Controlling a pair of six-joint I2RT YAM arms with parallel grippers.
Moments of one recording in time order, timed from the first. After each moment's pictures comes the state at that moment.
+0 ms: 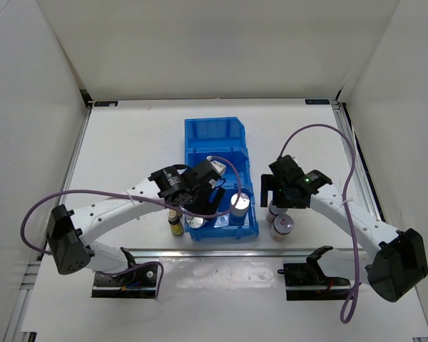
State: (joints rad) left arm -1.01 1.39 1.25 -0.97 -0.20 -0.40; right arm 0.60 1.16 0.87 -0.86 0.17 0.54
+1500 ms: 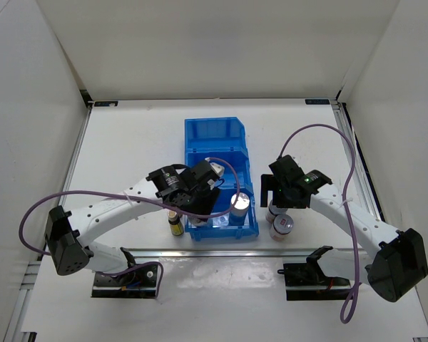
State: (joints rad) left arm -1.01 1.37 1.24 -1.02 -0.14 -0.44; right arm 0.60 1.16 0.87 -0.86 0.17 0.54
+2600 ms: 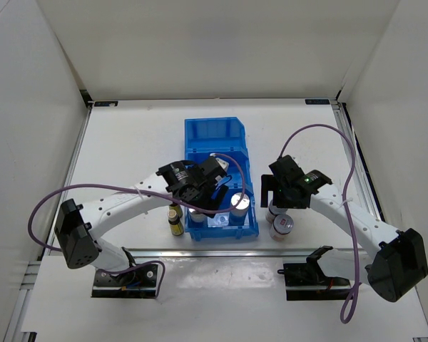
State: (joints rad) left arm -1.01 1.46 1.32 -1.04 -0.23 -0.41; right arm 0.60 1.16 0.87 -0.86 0.18 0.54
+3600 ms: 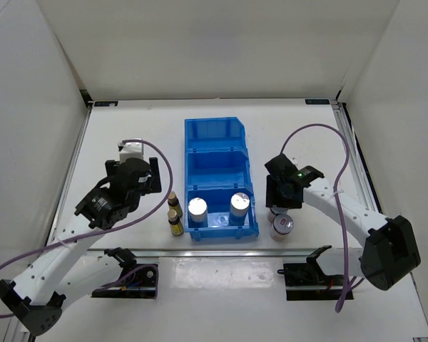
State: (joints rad) left arm -0.66 0.85 1.00 -0.83 -0.64 -0.39; right arm 0.60 1.25 0.88 -0.88 0.23 0.57
